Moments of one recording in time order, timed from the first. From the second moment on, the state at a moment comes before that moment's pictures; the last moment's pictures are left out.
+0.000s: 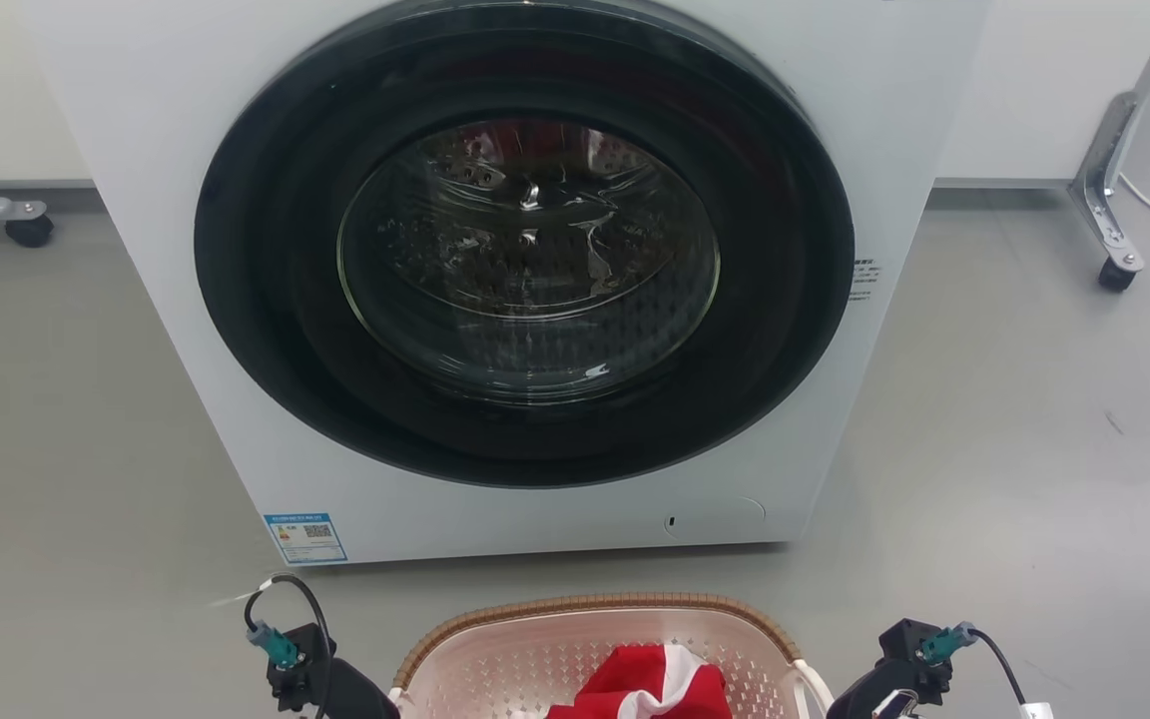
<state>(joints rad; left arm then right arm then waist) -0.51 0.01 -0.32 1.29 -0.74 -0.10 0.44 -0.48 -0.02 0.49 1.20 0.79 0.13 0.32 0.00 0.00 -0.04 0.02</state>
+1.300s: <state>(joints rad) -0.72 0.02 -0.33 1.21 -0.72 -0.08 0.20 -0.75 -0.05 0.54 1.17 0.71 0.13 0.10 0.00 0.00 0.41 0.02</state>
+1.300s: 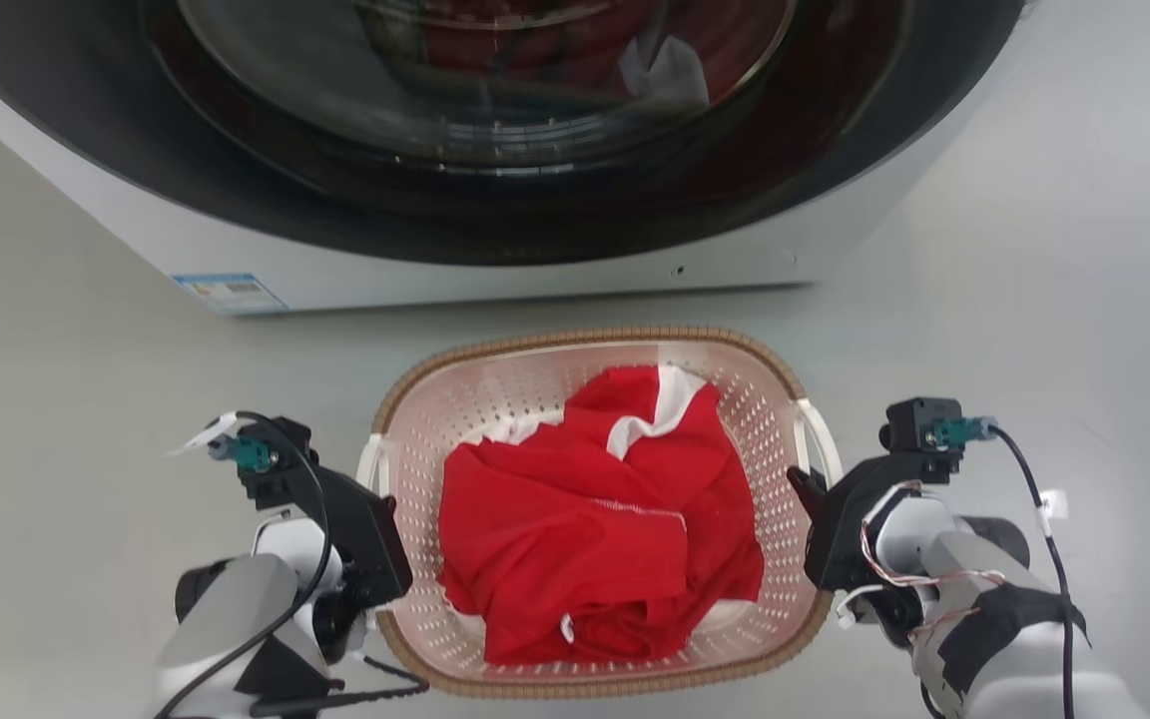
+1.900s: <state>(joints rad) -0.85 0.04 -0.33 1.19 -0.69 -0.08 0.10 -0.89 -0.07 0.56 1.16 0.68 0.13 0.02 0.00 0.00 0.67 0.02</state>
